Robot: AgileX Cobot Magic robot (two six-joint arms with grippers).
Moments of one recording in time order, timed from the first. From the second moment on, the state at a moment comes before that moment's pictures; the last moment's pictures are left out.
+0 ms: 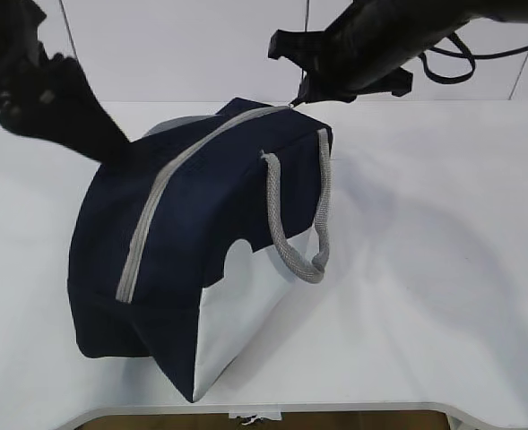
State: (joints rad) left arm -0.38 1.45 -1.36 -0.45 1.11 0.54; right arm 0.38 1.87 -1.56 0.04 0.52 0.43
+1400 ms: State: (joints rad) left arm -0.38 1.73 -1.47 -0.65 1.09 0.61; right arm 0.38 1.87 -1.59 0.30 0.60 0.19
